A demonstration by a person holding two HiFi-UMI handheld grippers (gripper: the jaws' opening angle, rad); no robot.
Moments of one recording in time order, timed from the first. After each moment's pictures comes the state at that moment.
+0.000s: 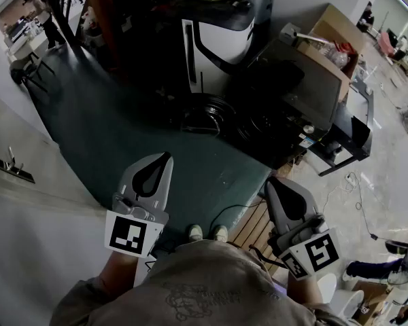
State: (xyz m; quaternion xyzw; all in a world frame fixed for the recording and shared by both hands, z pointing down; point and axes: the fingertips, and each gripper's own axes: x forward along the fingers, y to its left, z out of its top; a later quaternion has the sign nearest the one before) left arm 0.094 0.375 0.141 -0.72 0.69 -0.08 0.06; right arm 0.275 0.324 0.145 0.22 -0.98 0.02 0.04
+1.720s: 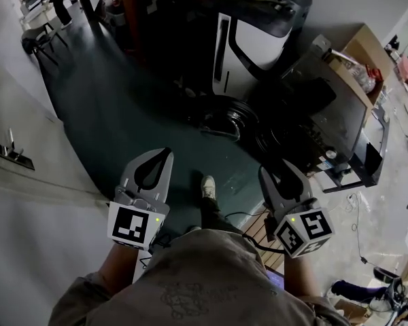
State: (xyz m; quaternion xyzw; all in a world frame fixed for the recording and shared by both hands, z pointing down) left arm -0.039 0.355 0.197 -0.67 0.73 -0.09 0.02; right arm 0.135 0.243 0.222 0.22 -0.96 0.10 0.11
